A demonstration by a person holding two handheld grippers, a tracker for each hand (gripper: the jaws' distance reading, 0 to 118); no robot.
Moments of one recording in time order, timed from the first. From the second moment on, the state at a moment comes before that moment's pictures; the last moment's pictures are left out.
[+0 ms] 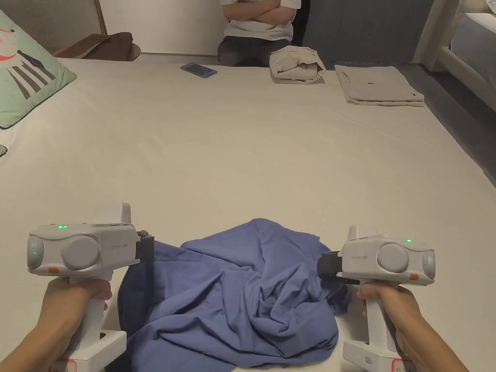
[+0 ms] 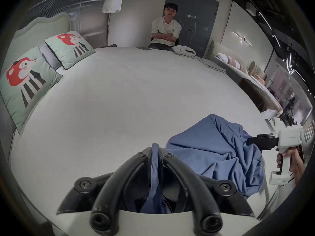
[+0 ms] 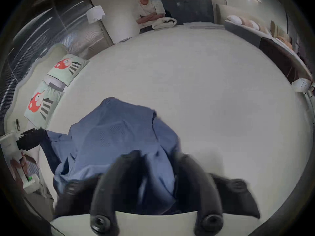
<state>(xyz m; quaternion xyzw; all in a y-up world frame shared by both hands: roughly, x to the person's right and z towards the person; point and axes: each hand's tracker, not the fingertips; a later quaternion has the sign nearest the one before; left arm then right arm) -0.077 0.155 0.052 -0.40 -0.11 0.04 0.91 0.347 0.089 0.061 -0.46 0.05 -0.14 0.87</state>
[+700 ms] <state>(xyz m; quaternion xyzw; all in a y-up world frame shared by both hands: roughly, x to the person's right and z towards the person) -0.092 0.298 0.035 -0.23 -0.07 0.05 0.97 0.345 0.302 0.087 -0.14 -0.02 0.16 0.98</state>
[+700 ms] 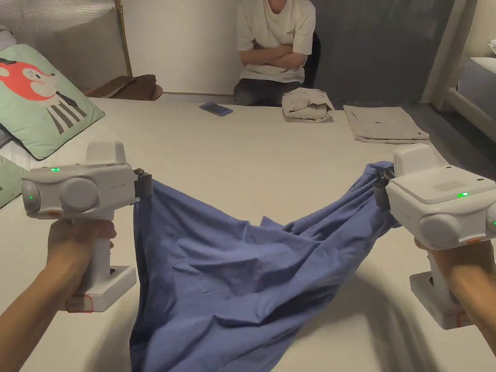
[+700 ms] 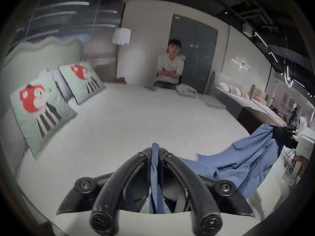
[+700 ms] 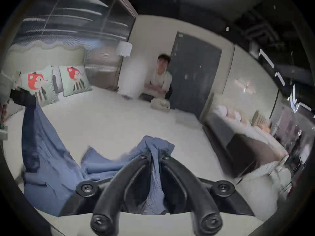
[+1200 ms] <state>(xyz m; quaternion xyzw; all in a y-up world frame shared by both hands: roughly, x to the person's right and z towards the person) -0.105 0.453 -0.064 -0.09 0.03 0.03 0.99 0.403 0.436 -0.005 -0.03 -0.10 0.12 0.99</state>
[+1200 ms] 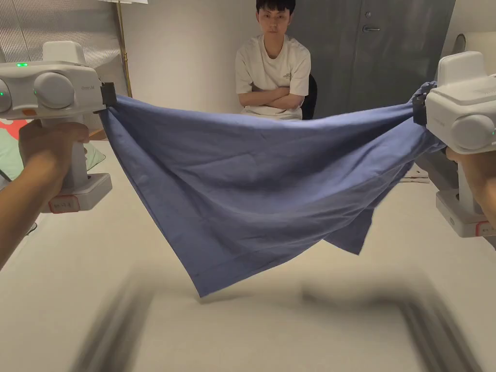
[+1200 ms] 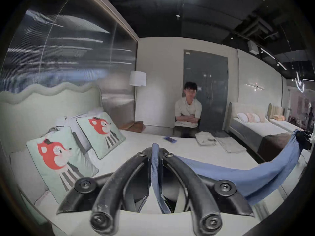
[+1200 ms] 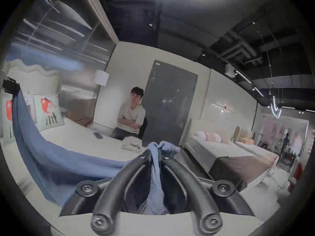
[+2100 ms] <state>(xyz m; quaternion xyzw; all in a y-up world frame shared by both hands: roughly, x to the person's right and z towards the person) -0.108 0.191 -0.080 -0.28 0.04 0.00 0.96 0.408 0.174 -0.023 -0.22 -0.10 0.08 0.97</state>
